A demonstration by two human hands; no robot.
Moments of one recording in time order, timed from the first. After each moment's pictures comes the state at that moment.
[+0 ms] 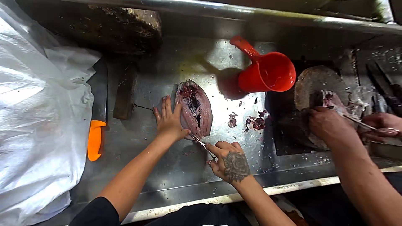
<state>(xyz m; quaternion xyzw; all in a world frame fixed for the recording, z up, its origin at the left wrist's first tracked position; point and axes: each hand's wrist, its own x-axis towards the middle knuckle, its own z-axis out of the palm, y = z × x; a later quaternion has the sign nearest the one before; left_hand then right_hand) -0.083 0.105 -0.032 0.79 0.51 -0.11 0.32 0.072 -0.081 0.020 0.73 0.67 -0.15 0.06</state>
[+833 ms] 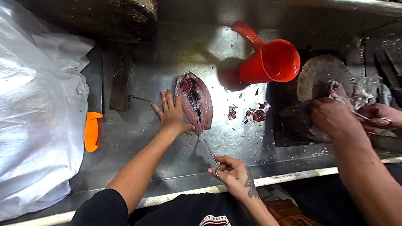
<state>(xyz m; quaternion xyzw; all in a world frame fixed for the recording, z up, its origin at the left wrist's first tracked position) -0.068 0.085 -0.041 0.78 0.53 -0.10 0.31 0.050 -0.139 0.047 0.83 0.24 -0.46 -0.21</state>
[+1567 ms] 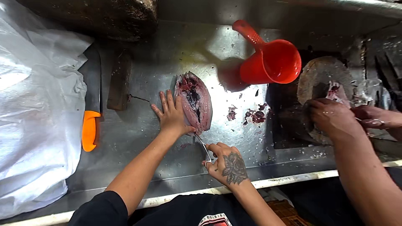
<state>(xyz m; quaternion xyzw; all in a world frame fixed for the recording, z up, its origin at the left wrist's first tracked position) -0.062 0.081 -0.037 0.78 0.54 -0.13 0.30 0.057 -0.095 0.036 0.79 0.55 -0.26 0.07</state>
